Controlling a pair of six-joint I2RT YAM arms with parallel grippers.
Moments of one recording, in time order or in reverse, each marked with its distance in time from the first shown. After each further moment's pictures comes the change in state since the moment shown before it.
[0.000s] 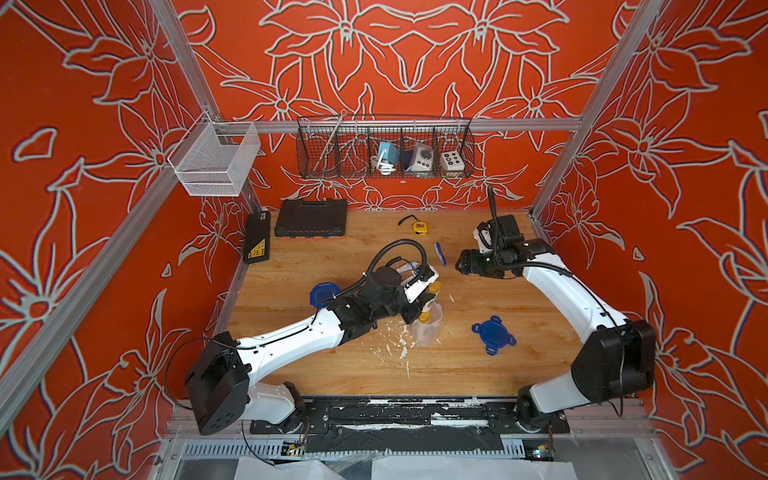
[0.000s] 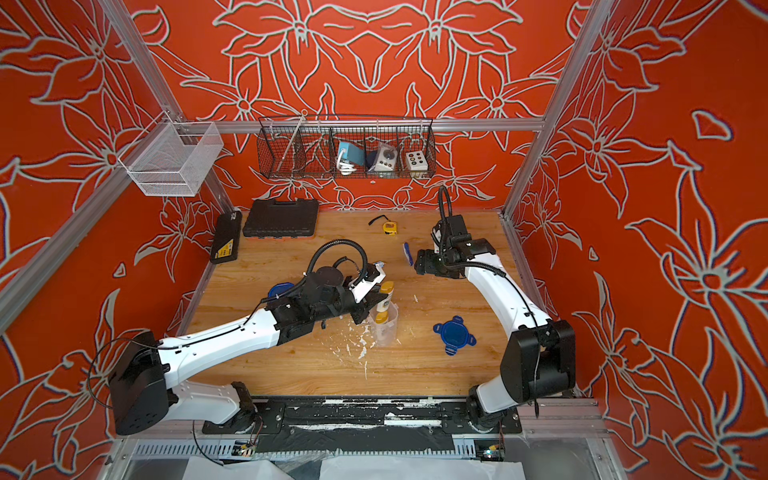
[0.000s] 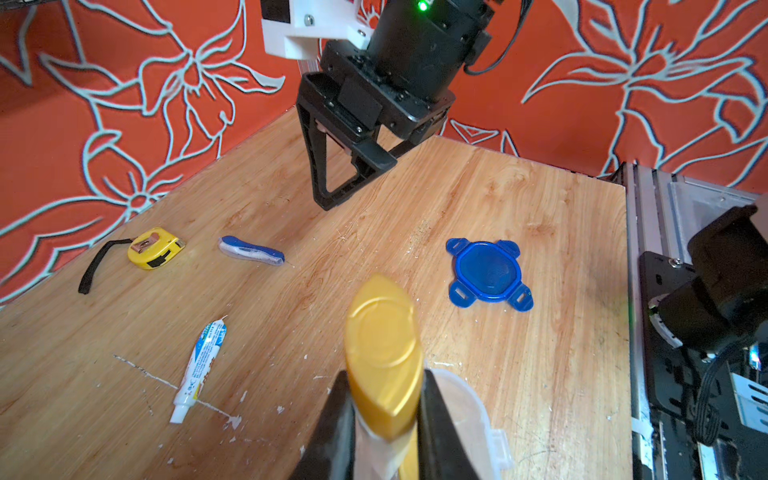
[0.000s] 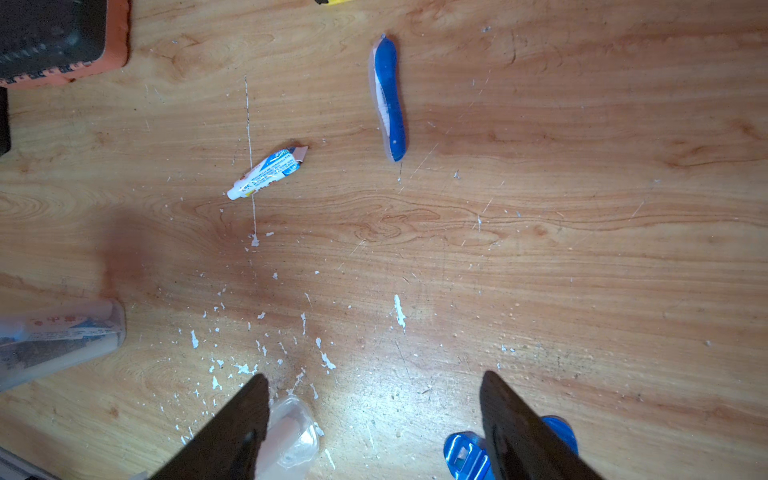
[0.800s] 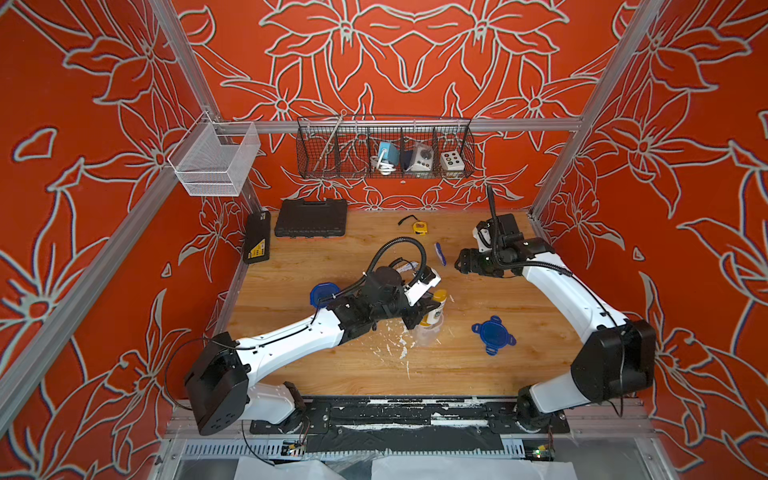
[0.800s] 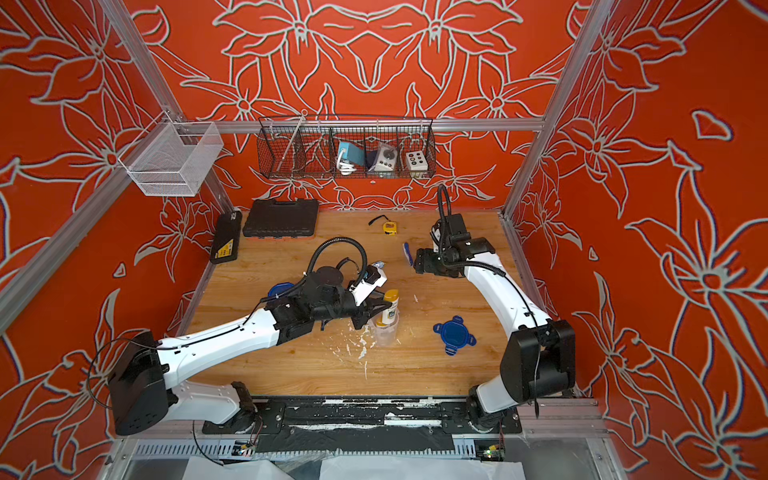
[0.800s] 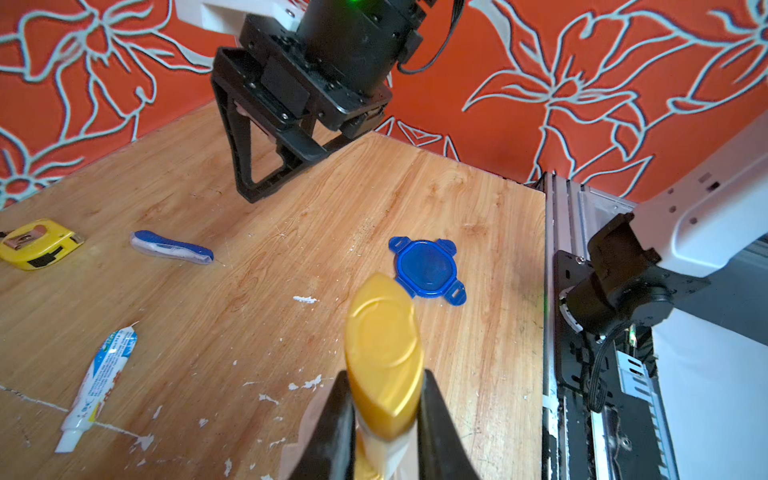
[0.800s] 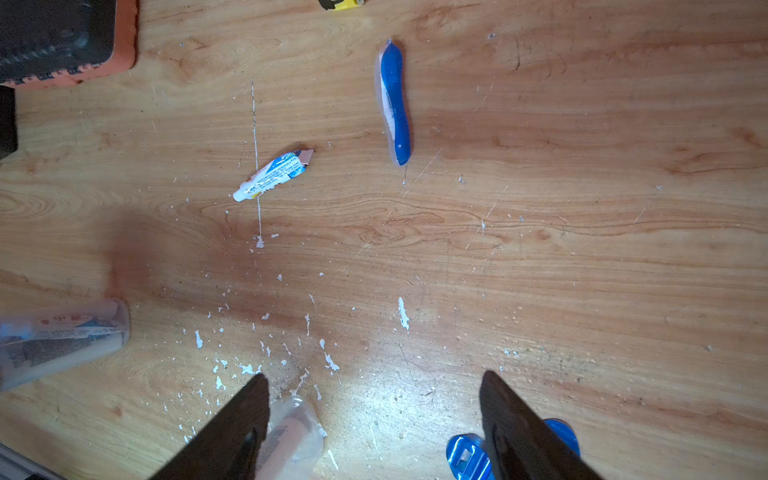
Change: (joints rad) left arm 0.000 -0.005 0.006 -0.023 0.167 -0.097; right arm 0.010 0.003 0.013 -0.003 0.000 0.000
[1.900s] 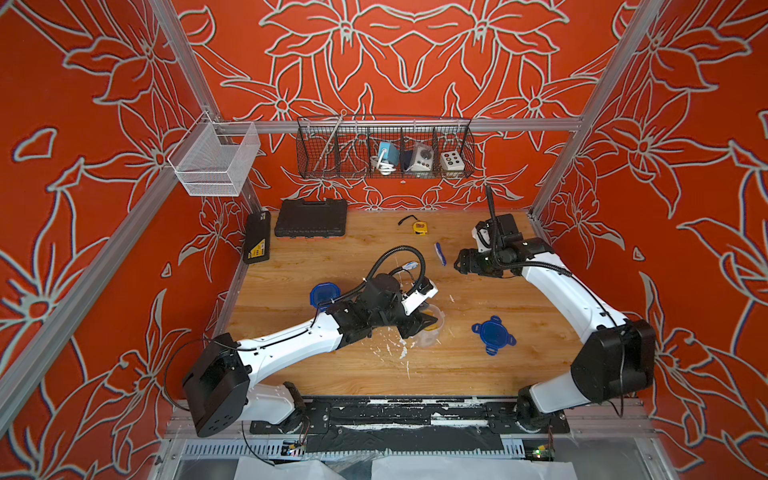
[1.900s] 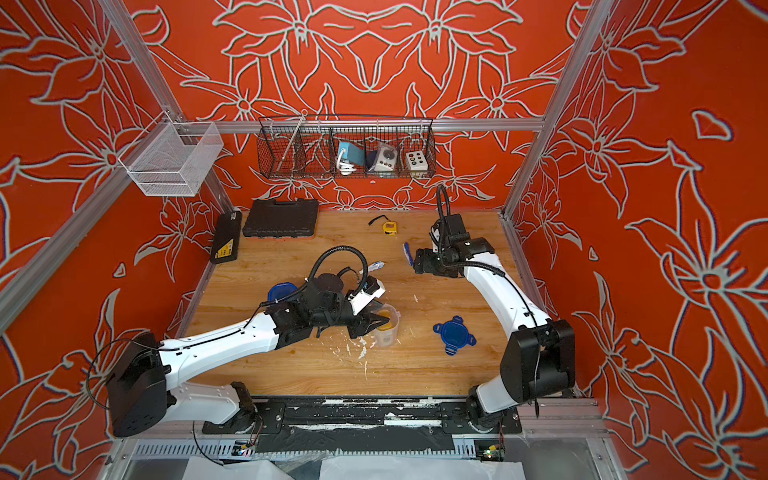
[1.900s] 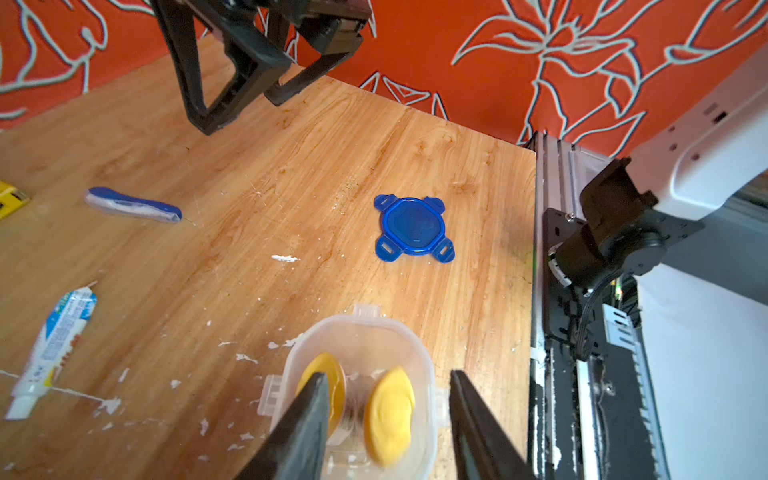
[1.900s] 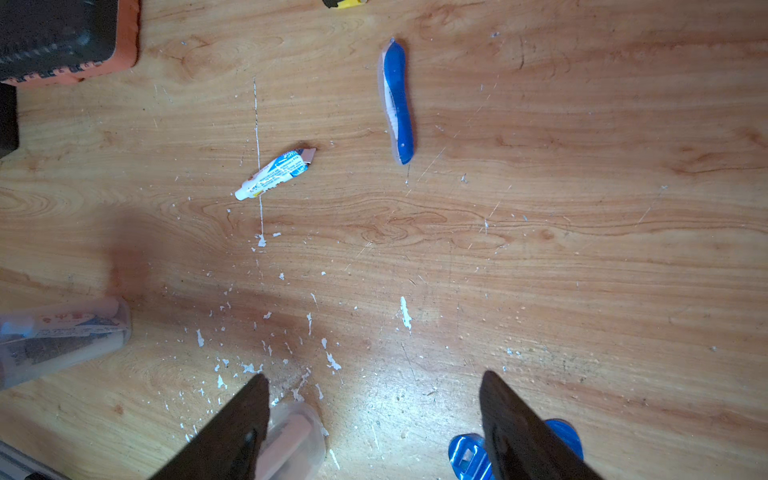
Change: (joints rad) left arm 0.000 -0.011 -0.070 -0.027 0.036 0.023; right arm 0.003 0.005 0.002 0.001 0.000 0.004
